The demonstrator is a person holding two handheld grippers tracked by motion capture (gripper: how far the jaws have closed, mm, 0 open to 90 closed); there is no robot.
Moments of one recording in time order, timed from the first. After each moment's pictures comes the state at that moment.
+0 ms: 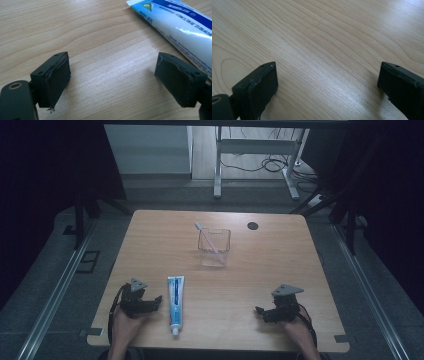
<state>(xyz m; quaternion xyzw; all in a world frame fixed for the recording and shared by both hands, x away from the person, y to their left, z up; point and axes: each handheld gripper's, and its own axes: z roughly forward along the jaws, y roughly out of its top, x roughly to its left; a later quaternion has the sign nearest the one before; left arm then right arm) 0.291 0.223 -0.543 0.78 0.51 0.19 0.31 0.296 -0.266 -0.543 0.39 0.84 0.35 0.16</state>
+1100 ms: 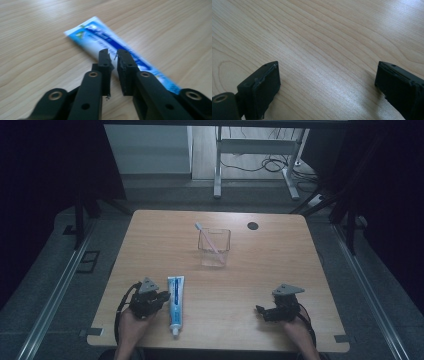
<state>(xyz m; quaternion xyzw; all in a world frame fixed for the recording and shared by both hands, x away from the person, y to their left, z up) 0.276 0.182 -0.506 0.82 0.42 0.12 0.37 0.297 -0.267 -0.543 0.40 0.83 0.35 0.17</state>
